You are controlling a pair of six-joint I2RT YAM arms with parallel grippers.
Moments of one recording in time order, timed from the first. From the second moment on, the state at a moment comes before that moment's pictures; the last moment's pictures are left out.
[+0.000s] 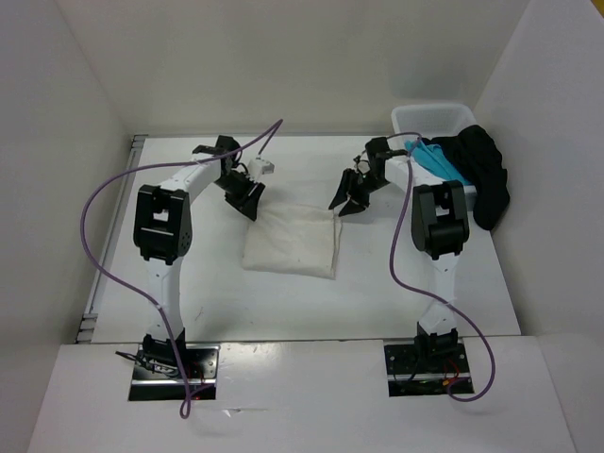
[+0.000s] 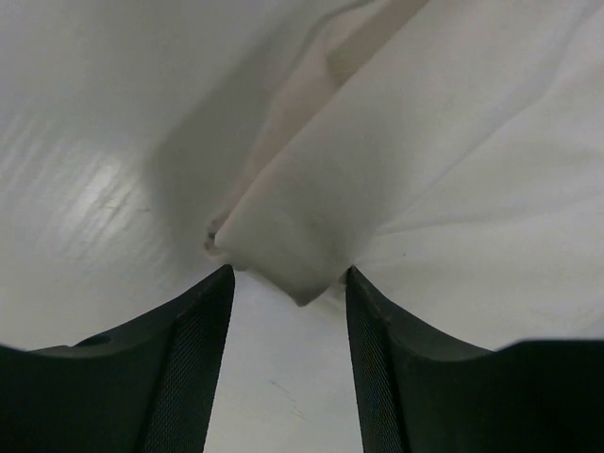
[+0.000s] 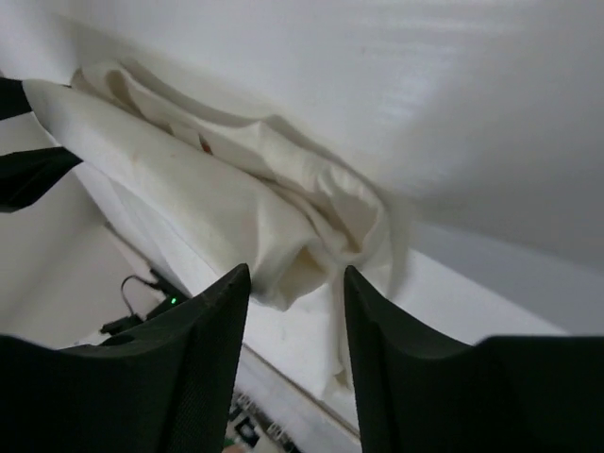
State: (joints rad) left arm -0.18 2.19 1.79 -0.93 0.49 0.51; right arm 0.18 2.20 1.69 -0.76 -0.64 0.47
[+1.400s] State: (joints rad) left arm -0.21 2.22 1.84 -0.70 0.22 0.31; right arm 0.30 2.15 1.58 -0.53 -0.27 0.57
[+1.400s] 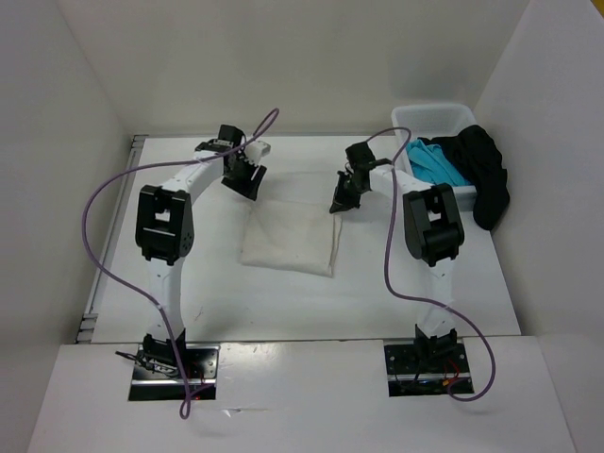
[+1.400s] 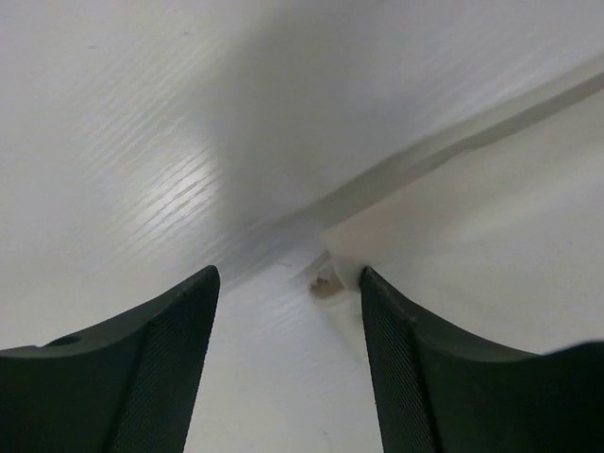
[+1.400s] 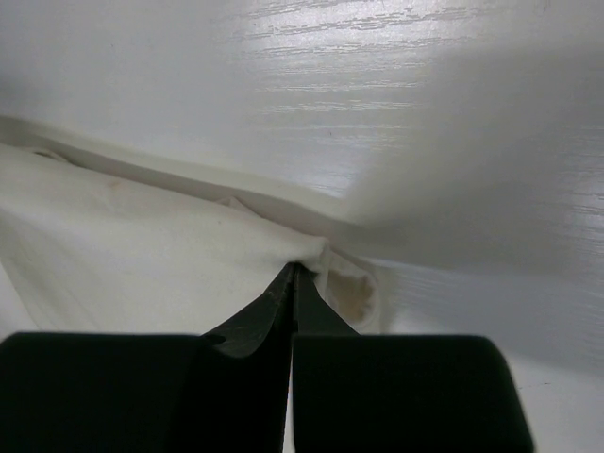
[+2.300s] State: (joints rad) left arm -0.15 2.07 1.50 -0.77 0.57 0.23; right arm 0.29 1.77 1.41 -0.55 -0.28 0.54
